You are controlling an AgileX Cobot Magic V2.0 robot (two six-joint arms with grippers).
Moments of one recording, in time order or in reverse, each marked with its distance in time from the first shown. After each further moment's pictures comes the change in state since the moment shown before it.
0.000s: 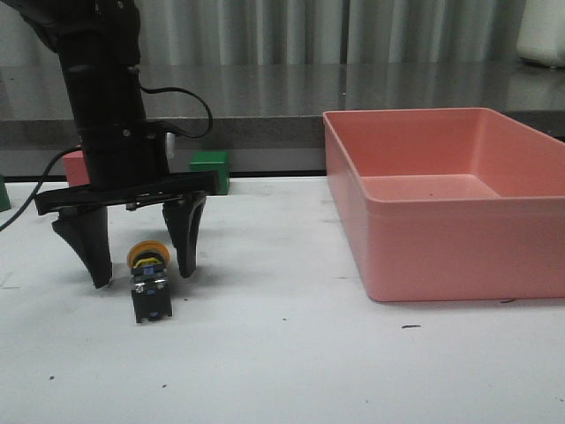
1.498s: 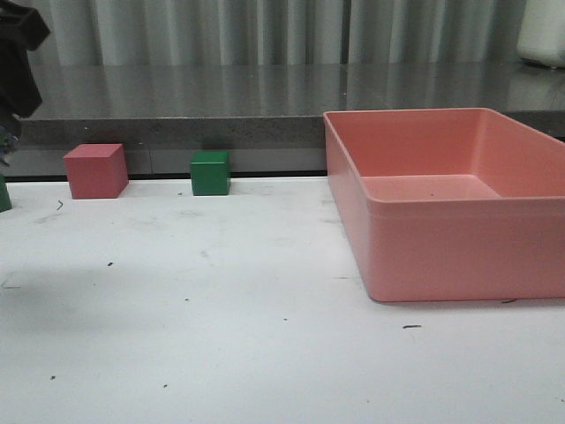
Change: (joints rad) left arm 0.142 -0.736 0.539 0.199 -0.558 0.317; right arm 0.000 0.000 0.000 0.000 0.000 0.000
